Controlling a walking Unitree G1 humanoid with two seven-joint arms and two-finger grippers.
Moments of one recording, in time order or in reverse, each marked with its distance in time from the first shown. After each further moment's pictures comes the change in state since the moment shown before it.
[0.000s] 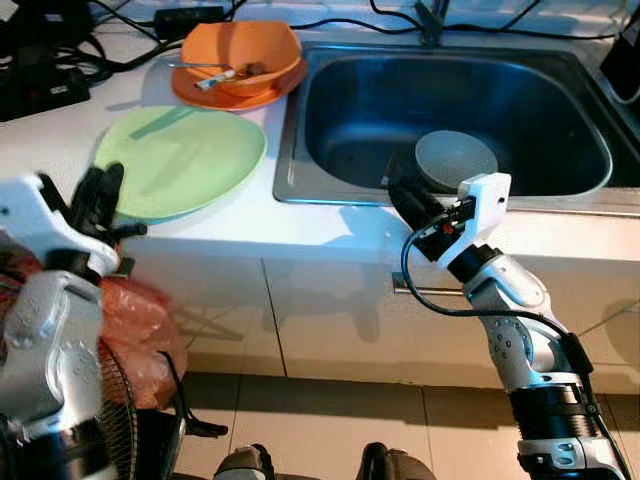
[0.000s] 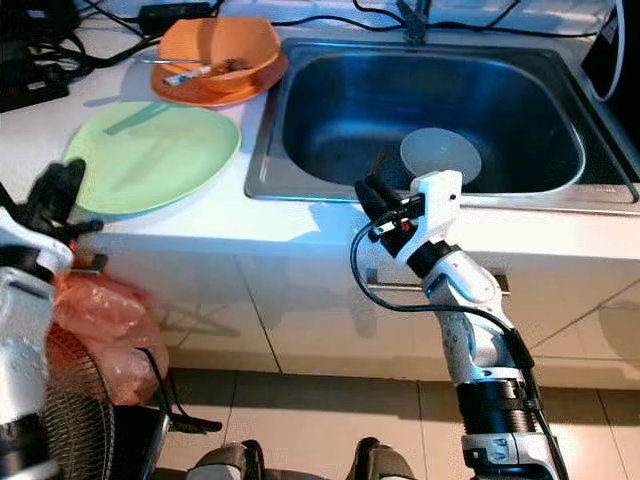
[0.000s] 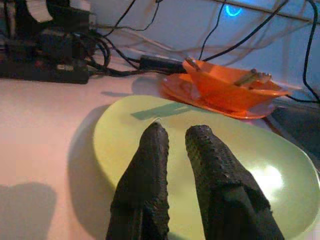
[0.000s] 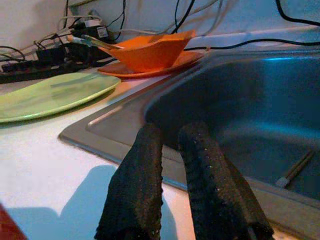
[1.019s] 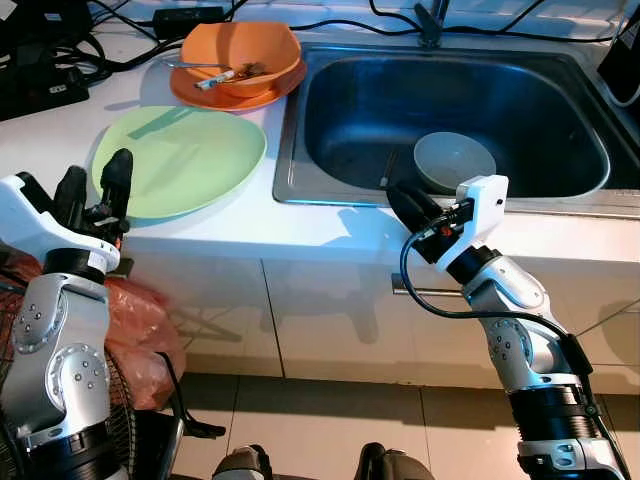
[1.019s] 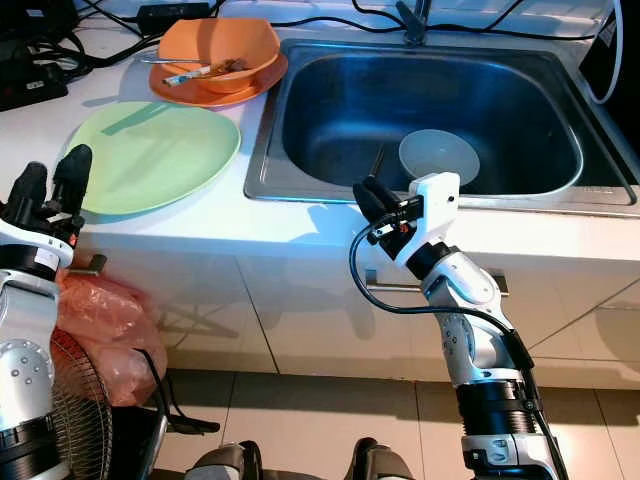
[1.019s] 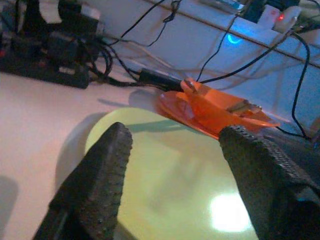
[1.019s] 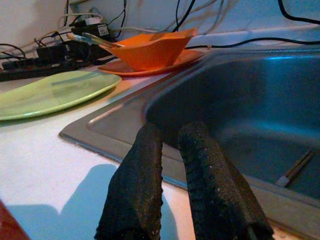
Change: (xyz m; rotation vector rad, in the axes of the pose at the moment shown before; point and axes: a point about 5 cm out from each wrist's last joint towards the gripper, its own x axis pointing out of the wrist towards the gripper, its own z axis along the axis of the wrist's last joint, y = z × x) left arm -0.003 -0.008 0.008 -0.145 -0.061 0.042; right arm 0.000 0.000 -0.001 0.002 0.004 0.006
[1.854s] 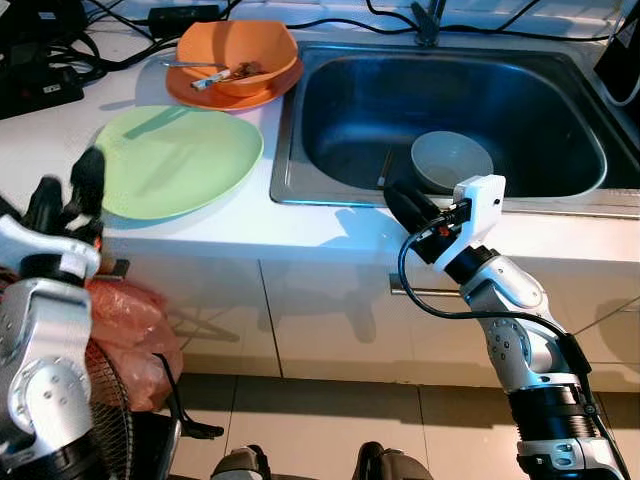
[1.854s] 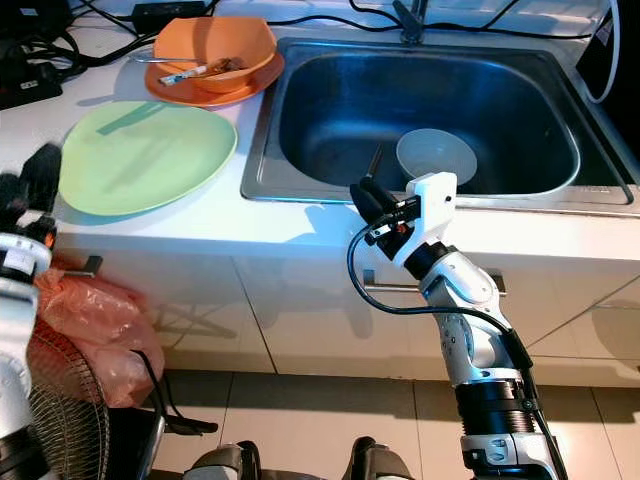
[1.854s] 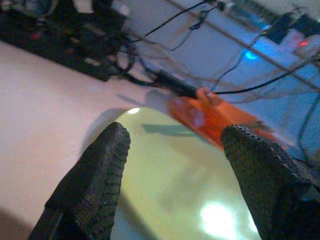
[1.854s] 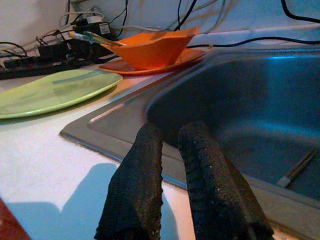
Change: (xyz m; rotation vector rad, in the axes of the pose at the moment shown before) left arm -0.011 0.010 0.016 -0.116 0.001 0.115; right arm 0.001 0.002 0.000 -0.001 0.001 0.014
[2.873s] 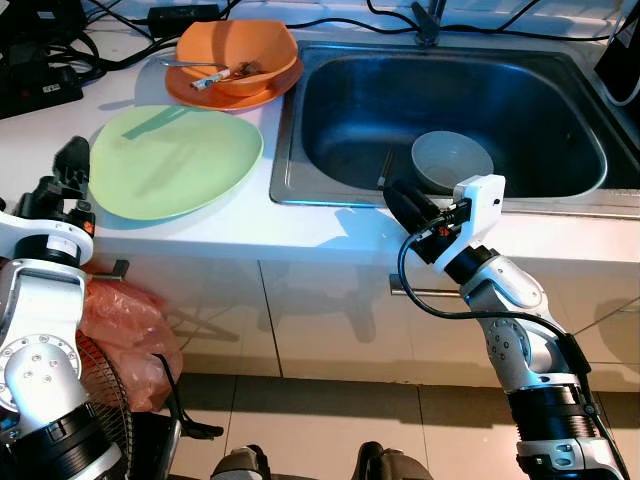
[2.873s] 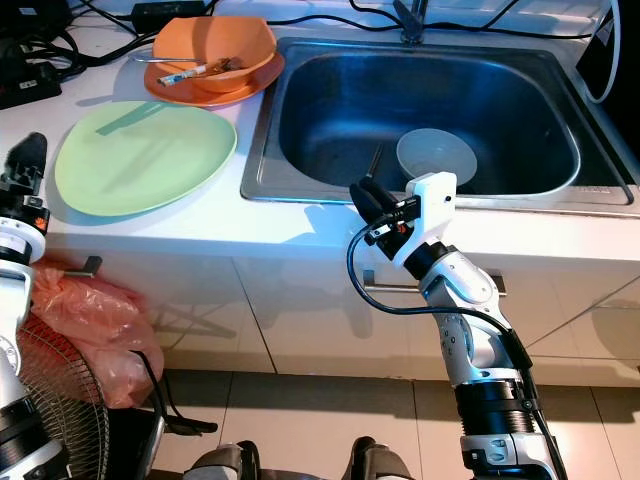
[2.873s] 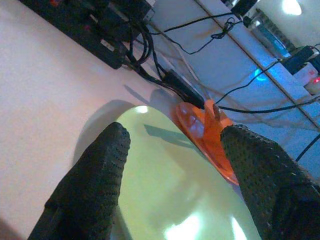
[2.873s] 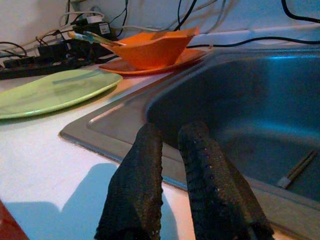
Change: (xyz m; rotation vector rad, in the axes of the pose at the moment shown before) left arm 0.016 0.000 0.007 -0.241 0.014 0.073; right arm 0.000 0.001 0.000 0.000 -0.001 0.002
